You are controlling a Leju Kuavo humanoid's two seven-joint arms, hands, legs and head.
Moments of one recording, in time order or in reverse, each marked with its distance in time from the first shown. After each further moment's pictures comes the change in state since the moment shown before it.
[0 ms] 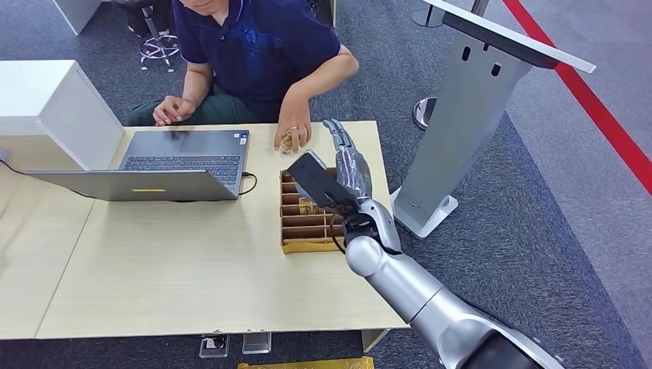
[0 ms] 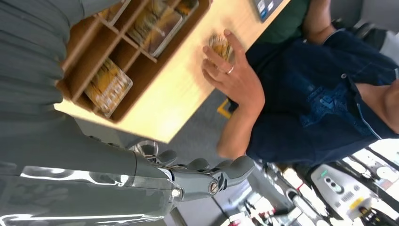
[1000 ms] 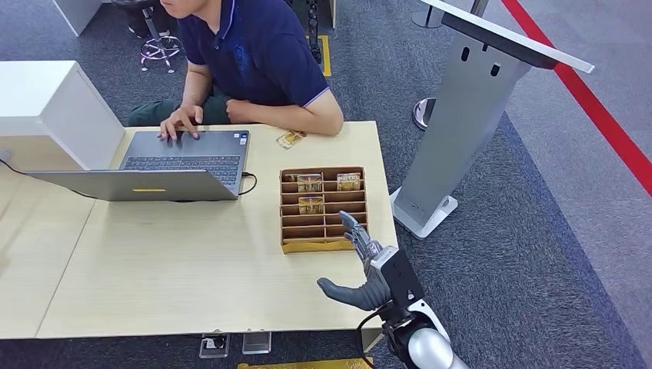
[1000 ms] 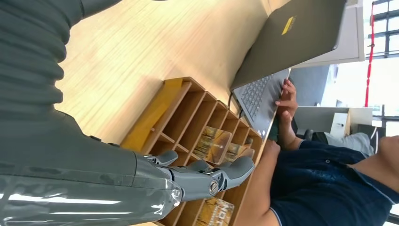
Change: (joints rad) left arm 0.039 0.029 0.035 0.000 0.070 0.010 -0.055; right arm 0.553 -0.218 -0.150 -0.513 -0.421 0.341 -0.282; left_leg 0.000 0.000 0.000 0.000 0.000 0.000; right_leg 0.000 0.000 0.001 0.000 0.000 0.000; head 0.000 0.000
